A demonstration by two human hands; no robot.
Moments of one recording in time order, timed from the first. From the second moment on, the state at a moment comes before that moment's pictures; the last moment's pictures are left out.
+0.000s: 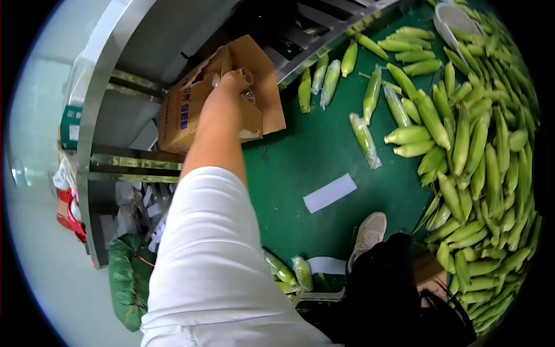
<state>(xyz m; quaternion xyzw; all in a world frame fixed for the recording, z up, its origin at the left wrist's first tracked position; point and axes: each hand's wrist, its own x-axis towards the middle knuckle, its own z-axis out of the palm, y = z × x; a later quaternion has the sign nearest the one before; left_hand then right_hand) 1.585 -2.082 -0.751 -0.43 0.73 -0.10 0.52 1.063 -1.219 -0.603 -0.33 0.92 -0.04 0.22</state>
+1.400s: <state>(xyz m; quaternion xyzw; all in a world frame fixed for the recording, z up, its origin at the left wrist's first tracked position) 1.249 -1.375 -0.488 -0.01 0.89 0.45 -0.08 1.067 -1.052 -0.649 0.06 0.09 -0.97 0.23</state>
